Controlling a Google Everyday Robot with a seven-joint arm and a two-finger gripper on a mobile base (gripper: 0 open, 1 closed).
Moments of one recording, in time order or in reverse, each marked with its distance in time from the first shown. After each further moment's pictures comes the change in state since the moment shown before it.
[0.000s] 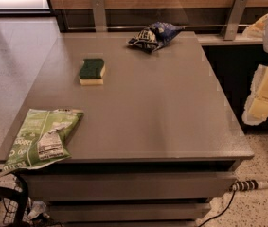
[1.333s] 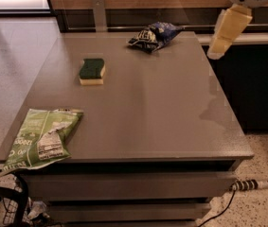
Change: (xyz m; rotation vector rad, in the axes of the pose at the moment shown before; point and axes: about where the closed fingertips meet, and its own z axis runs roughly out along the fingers) arm -0.052 -0.144 0.013 0.244 -0.025 -0.015
